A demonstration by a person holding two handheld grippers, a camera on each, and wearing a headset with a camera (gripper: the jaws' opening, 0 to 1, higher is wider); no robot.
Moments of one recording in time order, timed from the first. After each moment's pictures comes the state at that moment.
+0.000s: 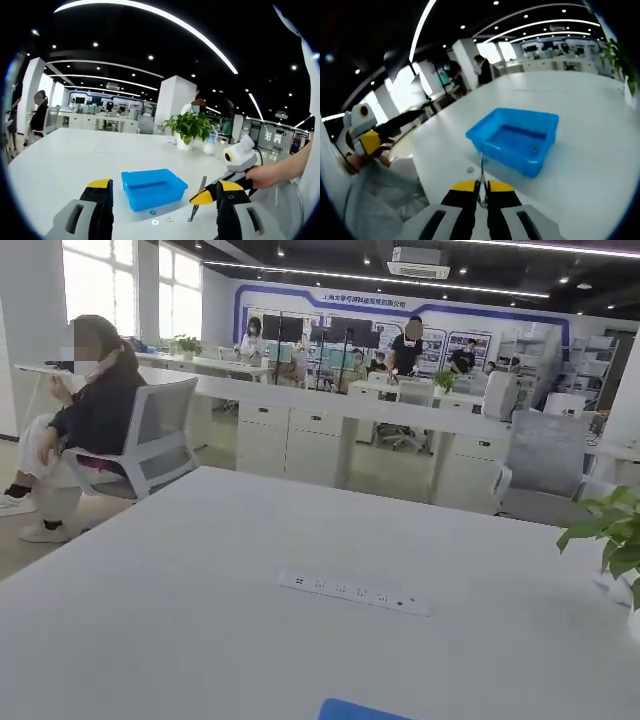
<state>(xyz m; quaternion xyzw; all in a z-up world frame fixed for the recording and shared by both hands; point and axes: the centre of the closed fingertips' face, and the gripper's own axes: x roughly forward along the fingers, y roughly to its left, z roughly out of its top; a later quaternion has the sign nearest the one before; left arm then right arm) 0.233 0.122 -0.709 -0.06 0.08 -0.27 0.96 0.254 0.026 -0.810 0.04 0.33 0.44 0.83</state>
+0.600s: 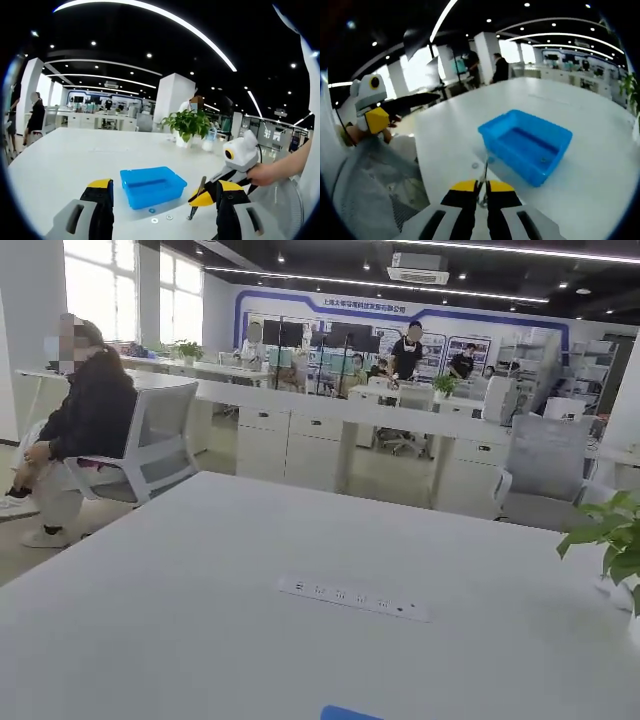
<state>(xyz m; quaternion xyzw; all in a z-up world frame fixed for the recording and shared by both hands) 0.233 0.120 -0.714 -0.05 0.09 -0.28 0.95 0.242 0.036 -0.811 -0.08 0.30 0.50 0.81</state>
